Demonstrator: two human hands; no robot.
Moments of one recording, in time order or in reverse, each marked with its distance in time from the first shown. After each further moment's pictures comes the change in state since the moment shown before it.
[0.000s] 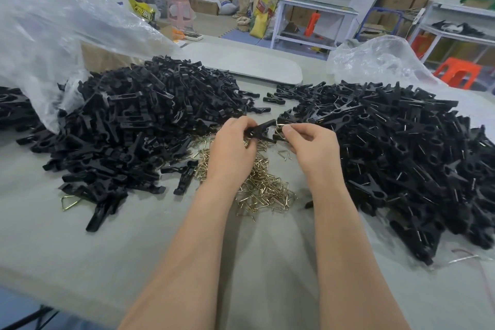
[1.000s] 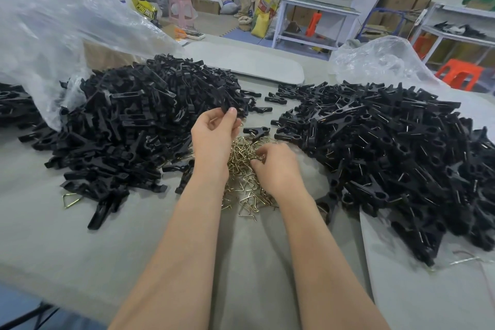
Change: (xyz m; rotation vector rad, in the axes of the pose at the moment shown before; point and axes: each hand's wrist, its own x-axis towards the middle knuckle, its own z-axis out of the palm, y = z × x) left_hand 0.009 0.005 -0.017 -1.048 0.261 -0.486; right_hand -0.018 0.006 0.043 -0.756 -0.301 0.000
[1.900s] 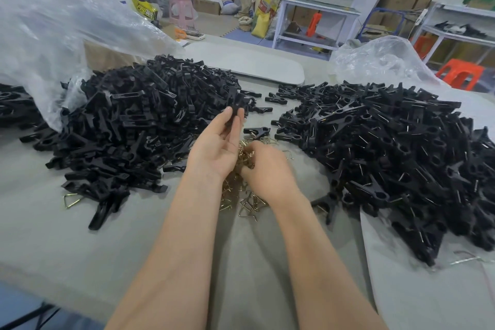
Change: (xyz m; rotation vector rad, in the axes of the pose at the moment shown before) left_hand 0.001 0.009 -0.007 -0.650 -0.145 -0.450; right_hand -0.006 -0.007 0.007 -0.052 -0.031 -0.144
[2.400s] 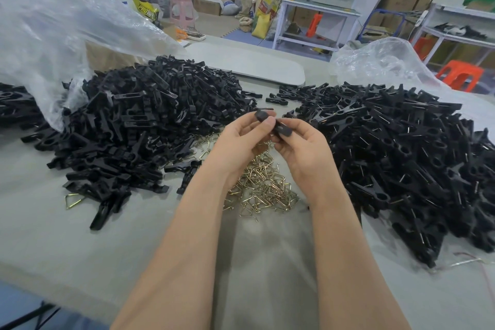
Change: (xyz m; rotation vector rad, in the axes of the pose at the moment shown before) left_hand -0.003 -0.019 0.001 0.841 -0.326 0.128; right_hand 0.004 0.021 -0.038 1.391 0.142 0.001
